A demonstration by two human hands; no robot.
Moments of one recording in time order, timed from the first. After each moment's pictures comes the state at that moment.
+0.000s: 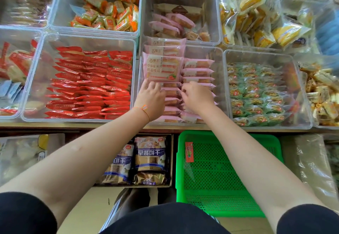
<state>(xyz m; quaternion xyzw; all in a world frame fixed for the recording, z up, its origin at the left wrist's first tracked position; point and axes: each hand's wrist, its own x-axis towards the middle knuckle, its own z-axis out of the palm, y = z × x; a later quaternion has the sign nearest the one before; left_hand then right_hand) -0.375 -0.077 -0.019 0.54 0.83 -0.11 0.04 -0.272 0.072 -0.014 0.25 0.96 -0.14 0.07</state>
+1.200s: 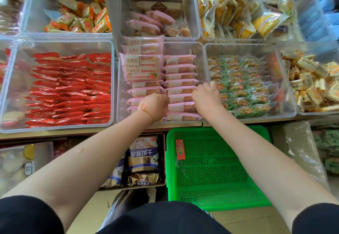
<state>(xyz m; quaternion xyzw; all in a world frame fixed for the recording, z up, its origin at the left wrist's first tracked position) -0.336 -0.031 -0.033 0.48 0.84 0.08 0.25 -0.215 0.105 0.012 0.21 0.92 0.18 0.27</state>
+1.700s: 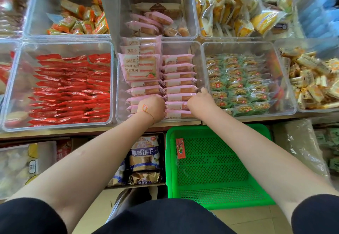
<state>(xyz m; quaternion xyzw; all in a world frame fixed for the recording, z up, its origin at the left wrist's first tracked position) -0.322 -0.031 -0.029 0.46 0.85 -0.06 0.26 -0.216 0.101 0.001 0.16 0.89 0.09 0.42</state>
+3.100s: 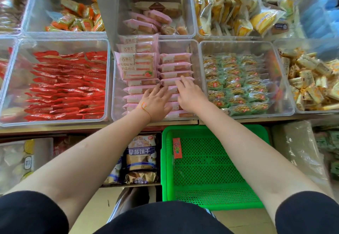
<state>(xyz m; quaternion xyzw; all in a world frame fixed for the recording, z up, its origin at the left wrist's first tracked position) -0.317 -0.024 -0.044 0.54 0.81 -0.02 0.23 -0.218 0.110 -0.022 0.24 0.94 -0.14 0.19</state>
